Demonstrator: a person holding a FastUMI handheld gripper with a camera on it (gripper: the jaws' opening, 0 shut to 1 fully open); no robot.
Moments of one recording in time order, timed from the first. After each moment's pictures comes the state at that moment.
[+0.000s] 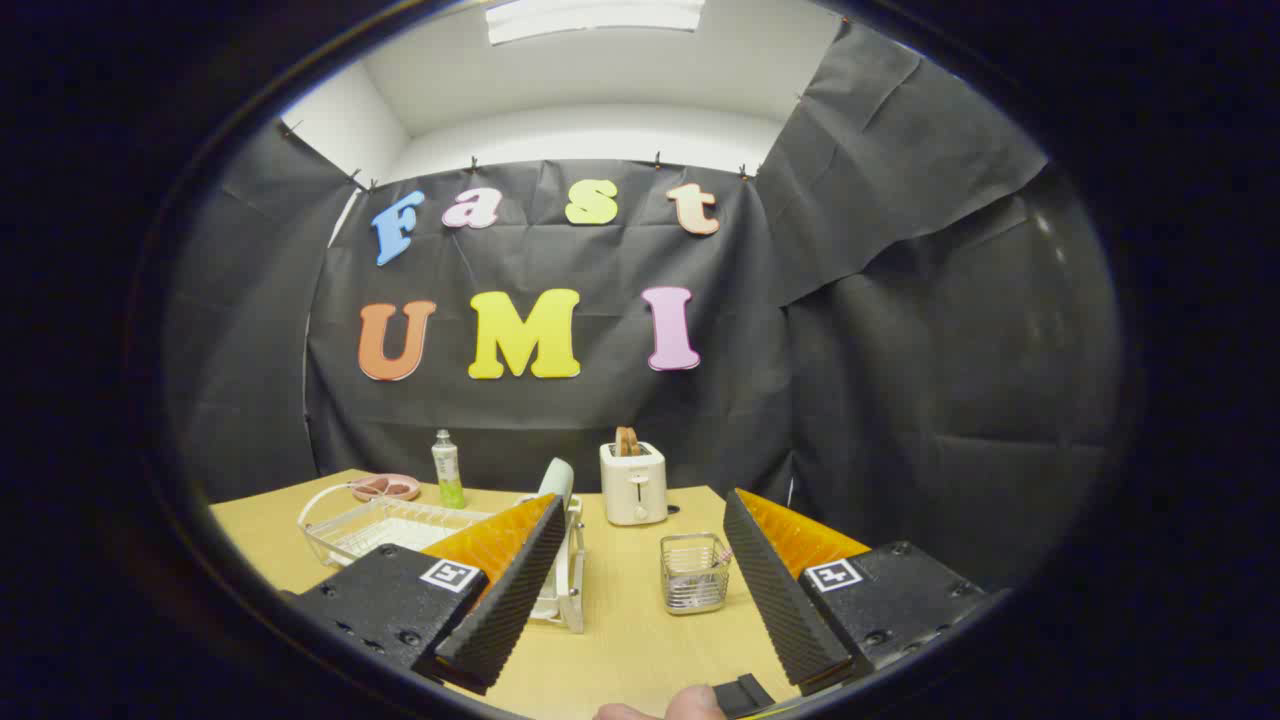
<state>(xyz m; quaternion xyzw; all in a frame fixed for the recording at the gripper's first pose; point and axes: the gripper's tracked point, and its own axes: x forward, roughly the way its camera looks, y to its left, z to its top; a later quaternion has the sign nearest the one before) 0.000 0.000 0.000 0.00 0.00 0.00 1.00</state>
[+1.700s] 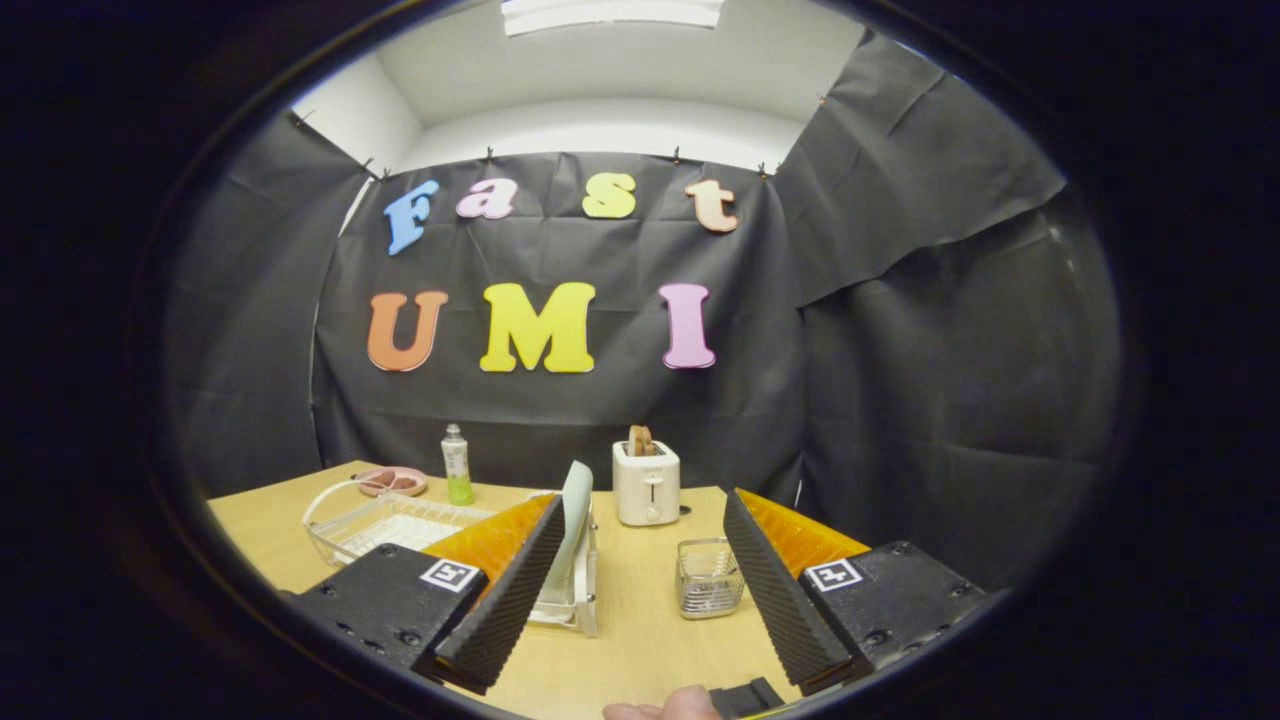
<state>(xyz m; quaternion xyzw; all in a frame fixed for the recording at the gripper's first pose) 0.010 0.023 0.014 -0.03 0.02 0.01 1.00</state>
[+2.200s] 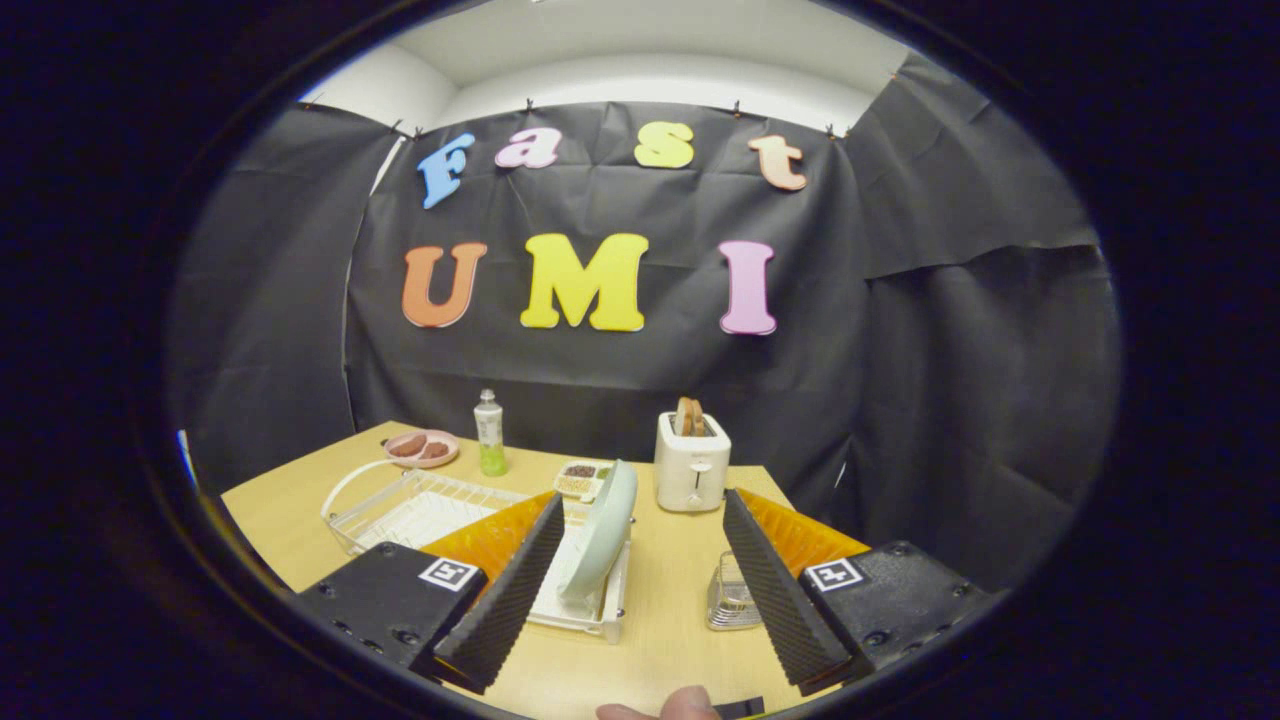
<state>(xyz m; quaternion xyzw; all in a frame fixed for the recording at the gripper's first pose) 0.074 0.066 0.038 -0.07 0.12 0.08 0.99</state>
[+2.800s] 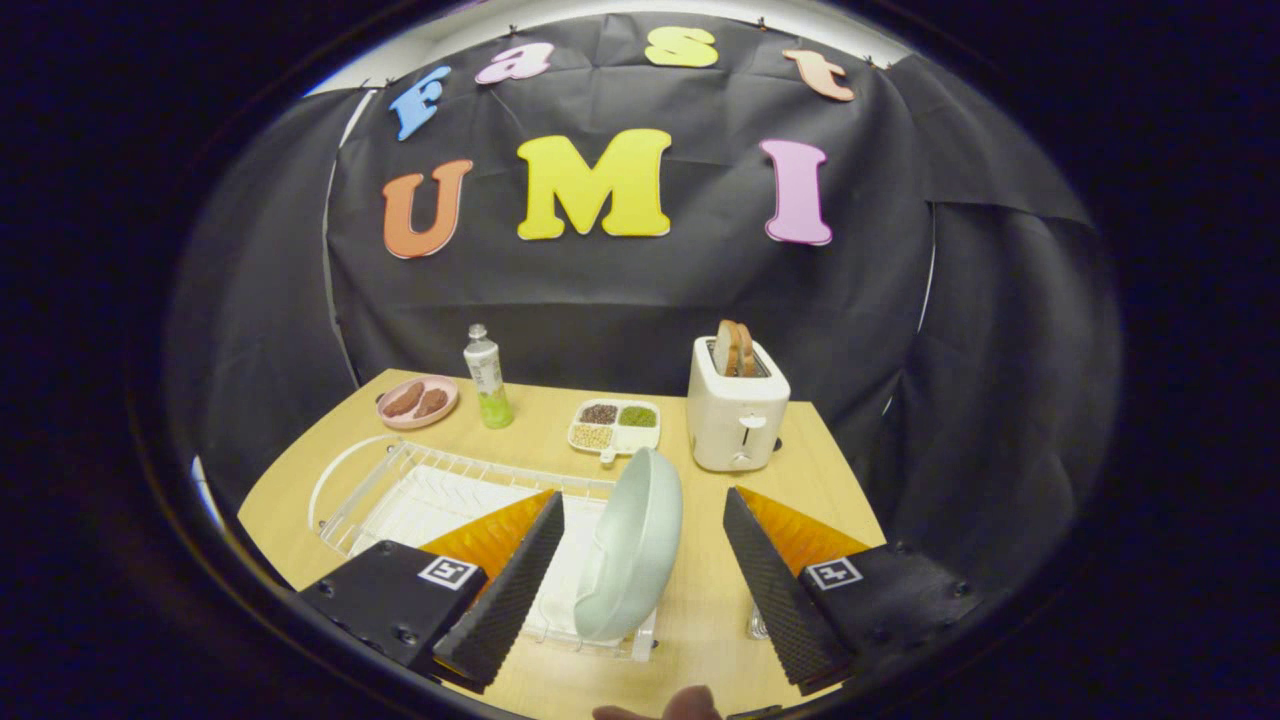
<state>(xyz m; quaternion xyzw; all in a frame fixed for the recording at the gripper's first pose) 0.186 0.107 0.007 -0.07 0.28 0.09 0.95</state>
